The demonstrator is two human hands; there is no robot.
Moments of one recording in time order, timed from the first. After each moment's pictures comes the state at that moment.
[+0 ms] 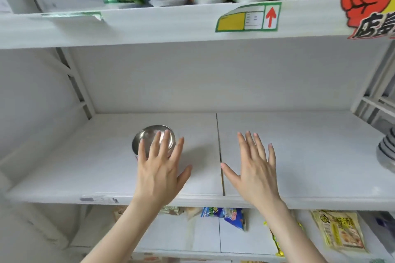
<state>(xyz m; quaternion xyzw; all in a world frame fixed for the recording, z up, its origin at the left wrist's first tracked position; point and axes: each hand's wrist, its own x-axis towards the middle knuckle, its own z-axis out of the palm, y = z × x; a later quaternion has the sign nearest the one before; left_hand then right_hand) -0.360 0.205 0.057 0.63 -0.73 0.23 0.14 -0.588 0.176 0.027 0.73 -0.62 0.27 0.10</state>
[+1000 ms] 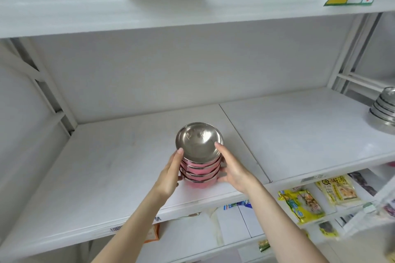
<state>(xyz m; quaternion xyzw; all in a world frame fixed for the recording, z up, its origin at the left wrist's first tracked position) -0.201 0.116 -0.009 0.55 -0.54 -0.55 0.33 -0.395 0.119 -0.012 0.38 -0.53 0.43 -0.62</state>
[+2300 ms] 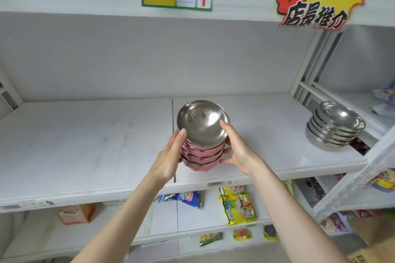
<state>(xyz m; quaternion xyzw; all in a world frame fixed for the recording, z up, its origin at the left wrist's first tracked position) -0.487 0.163 0.036 0.52 -0.57 -0.50 0.39 -0.683 0.150 0.053 0.43 -0.56 0.40 -0.59</state>
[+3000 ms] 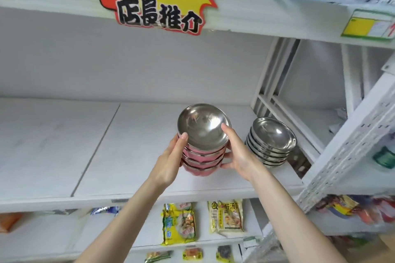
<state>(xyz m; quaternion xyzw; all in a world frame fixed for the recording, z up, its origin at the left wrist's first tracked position) -0.753 0.148 0.039 0.52 -0.56 -0.48 0.42 -0.945 0.127 0.063 0.46 -0.57 0.38 -0.57</state>
